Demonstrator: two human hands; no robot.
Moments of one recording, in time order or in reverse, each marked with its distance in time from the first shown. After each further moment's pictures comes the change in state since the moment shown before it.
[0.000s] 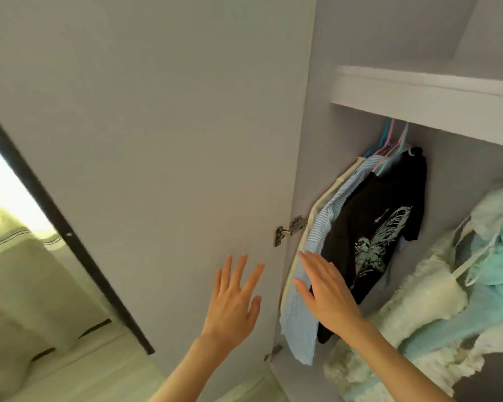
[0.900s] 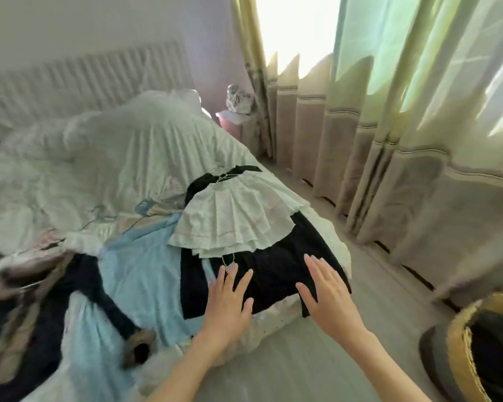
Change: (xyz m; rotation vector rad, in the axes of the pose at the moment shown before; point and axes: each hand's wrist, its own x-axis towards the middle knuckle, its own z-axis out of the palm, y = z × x) left_hand -0.538 -0.052 -0.145 0.096 -0.083 -1.844; right_hand -0.215 -0.481 0.166 0.260 -0.686 -1.381
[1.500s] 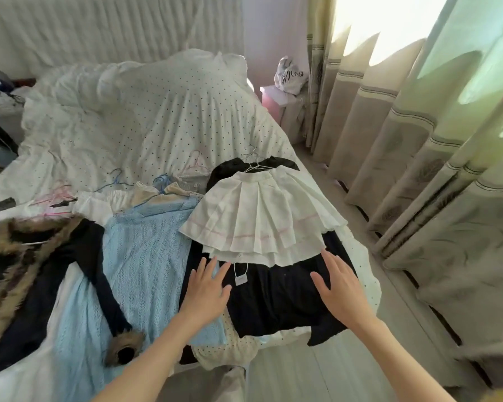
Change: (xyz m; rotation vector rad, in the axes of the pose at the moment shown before) left_hand 0.109 -0.097 0.024 -0.204 -0.078 -0.249; right_hand 0.169 0.020 0.034 -0.039 -0.154 -0.034
